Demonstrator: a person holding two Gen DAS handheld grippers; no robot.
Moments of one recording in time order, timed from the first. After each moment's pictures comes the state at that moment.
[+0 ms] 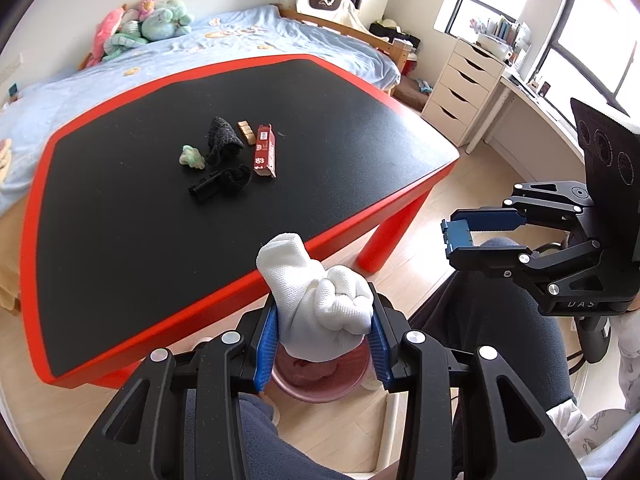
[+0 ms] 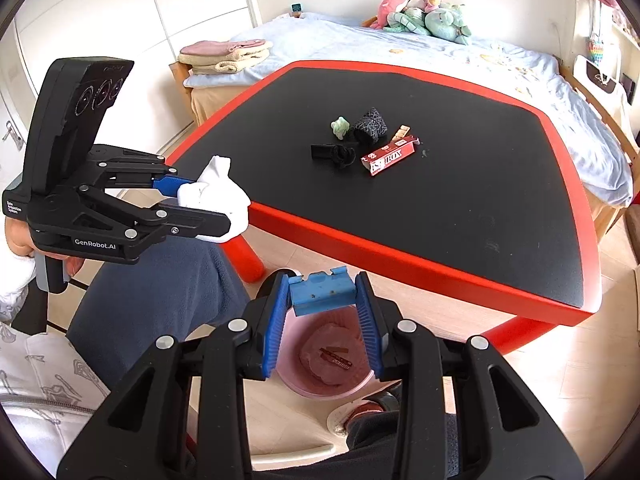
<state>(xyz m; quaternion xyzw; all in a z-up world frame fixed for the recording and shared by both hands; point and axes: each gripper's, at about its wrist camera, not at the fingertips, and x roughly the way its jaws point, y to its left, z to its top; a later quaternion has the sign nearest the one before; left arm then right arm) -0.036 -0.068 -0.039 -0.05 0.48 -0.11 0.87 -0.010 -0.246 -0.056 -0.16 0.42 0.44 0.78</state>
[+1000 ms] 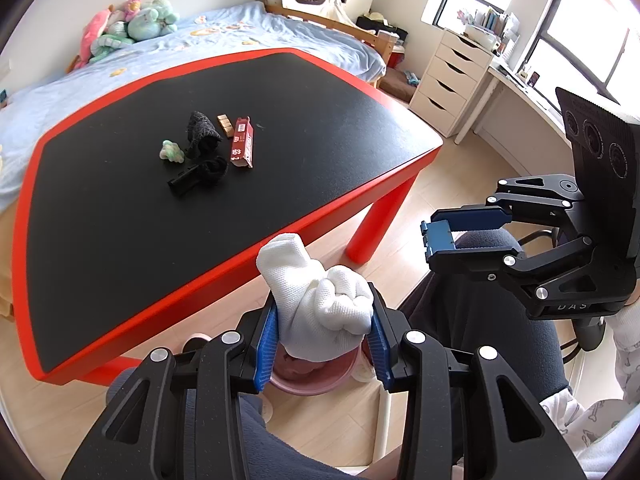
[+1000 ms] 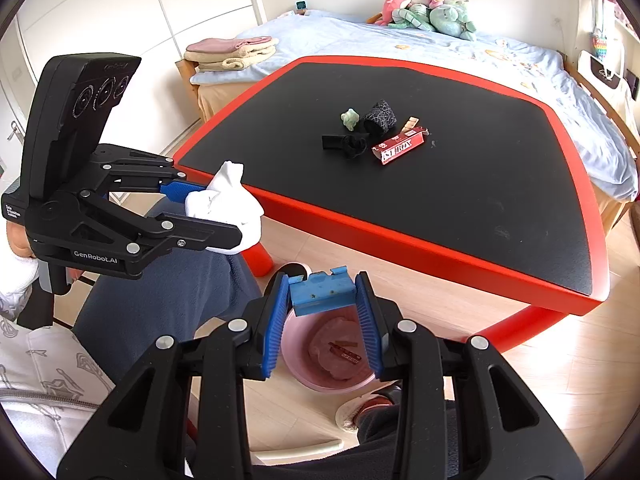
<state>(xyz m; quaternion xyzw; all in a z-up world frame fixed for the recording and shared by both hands) -0.044 -0.083 -0.042 -0.04 0.48 -0.13 0.87 -0.021 -0.249 -0.059 -0.16 0.42 0.45 0.77</state>
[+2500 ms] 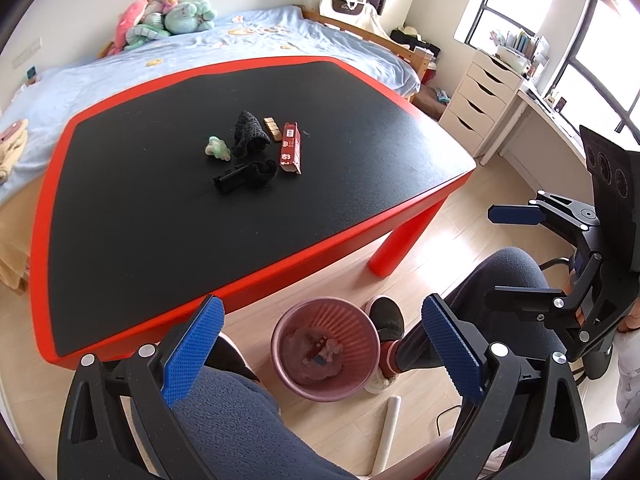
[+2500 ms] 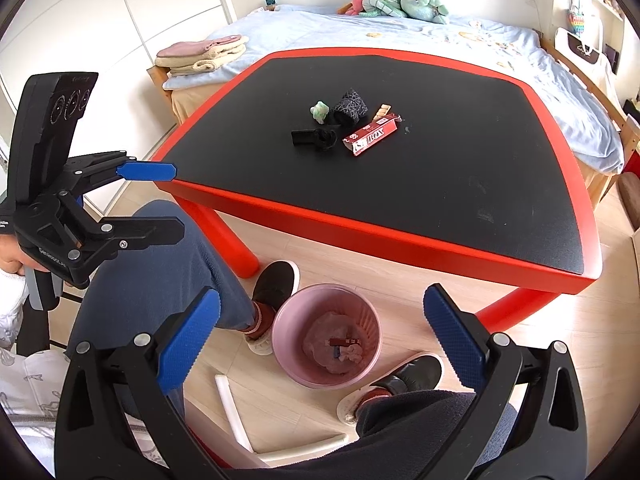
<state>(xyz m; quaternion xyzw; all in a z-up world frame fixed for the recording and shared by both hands) -0.043 -0.055 -0.039 -0.07 0.47 -0.08 0.87 -0.008 -0.252 -0.063 -0.14 0.45 0.41 0.78</state>
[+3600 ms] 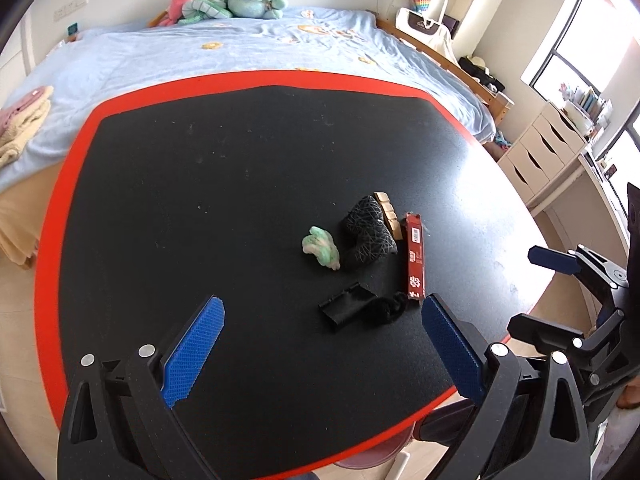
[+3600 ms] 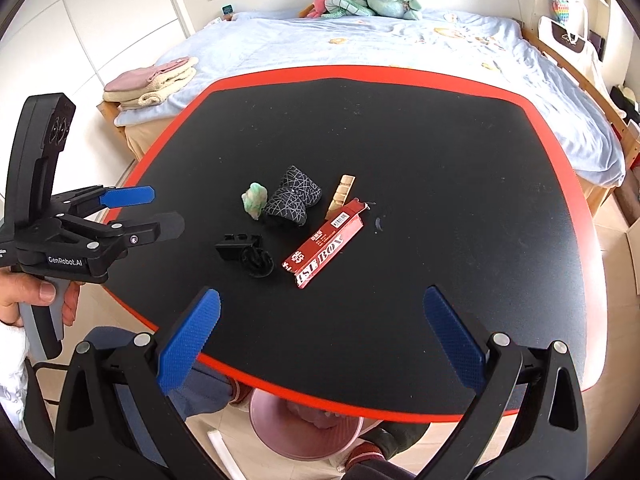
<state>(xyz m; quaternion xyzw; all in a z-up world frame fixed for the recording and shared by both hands) 0.092 0.042 -0.054 -0.14 0.48 0.01 0.87 0.133 -0.161 -0.067 -0.12 0.47 0.35 0.80</state>
